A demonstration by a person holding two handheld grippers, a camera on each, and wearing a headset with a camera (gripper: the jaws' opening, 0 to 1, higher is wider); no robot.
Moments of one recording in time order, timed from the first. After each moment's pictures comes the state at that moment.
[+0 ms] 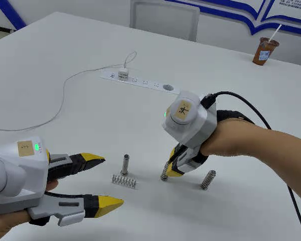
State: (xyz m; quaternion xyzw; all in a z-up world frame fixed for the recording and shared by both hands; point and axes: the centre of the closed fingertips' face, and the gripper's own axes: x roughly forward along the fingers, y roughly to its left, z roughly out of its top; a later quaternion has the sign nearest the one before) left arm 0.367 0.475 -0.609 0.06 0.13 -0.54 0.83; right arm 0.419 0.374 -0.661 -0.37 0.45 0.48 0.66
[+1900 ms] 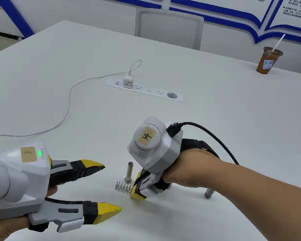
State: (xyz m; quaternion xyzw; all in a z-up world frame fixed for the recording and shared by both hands) left arm 0.366 0.483 -0.611 0.07 0.14 -0.53 0.83; right arm 0.400 0.453 -0.688 -0.33 0.42 0.51 0.67
